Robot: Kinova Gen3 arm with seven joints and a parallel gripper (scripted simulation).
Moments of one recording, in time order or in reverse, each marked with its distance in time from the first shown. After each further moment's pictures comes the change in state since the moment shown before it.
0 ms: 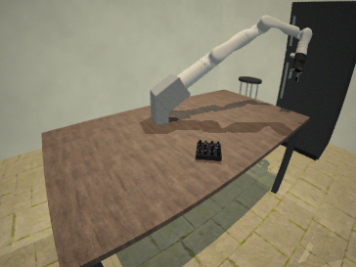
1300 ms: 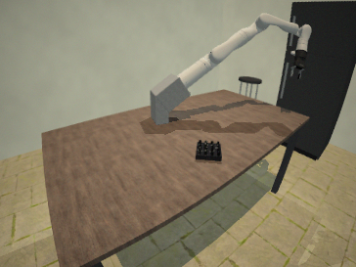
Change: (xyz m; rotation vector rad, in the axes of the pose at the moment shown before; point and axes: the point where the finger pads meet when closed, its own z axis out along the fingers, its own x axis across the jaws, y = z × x) arm -0.001 0.020 -0.014 -0.037 0.040 0.094
